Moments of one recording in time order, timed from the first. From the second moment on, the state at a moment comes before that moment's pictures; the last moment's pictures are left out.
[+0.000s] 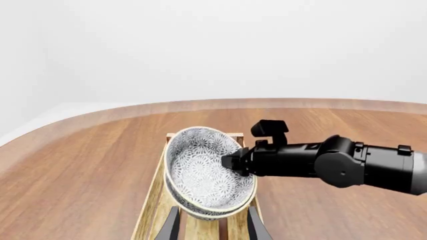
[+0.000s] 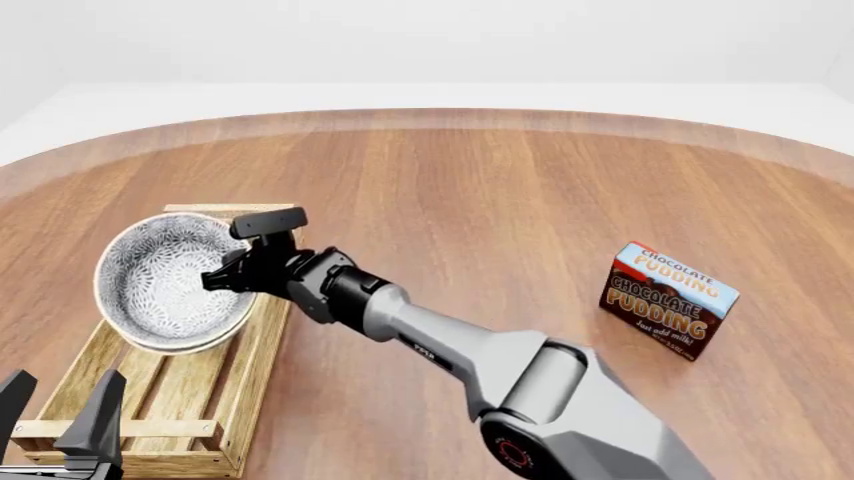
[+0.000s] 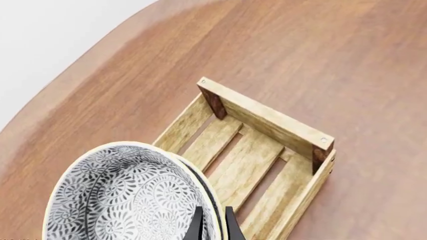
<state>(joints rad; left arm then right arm) 0.00 0.00 0.00 0.00 0.00 0.92 2.61 -2.33 0.22 0.41</state>
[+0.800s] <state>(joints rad) 0.00 0.00 0.00 0.00 0.00 0.93 2.65 -2.39 0.25 0.39</state>
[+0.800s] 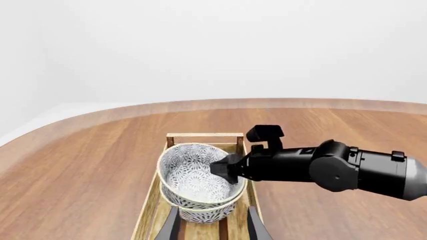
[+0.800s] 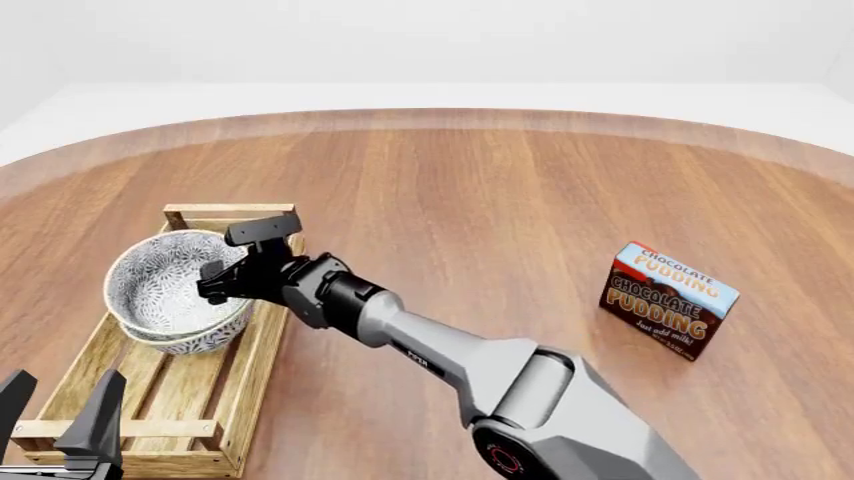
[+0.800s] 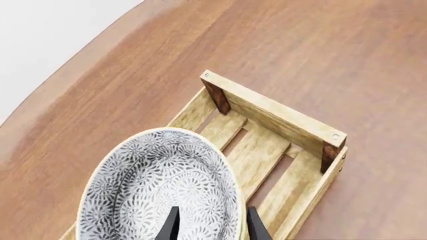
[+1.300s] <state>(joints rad) 0.00 0.00 0.00 0.00 0.00 0.92 2.63 -2.36 0.25 0.39</state>
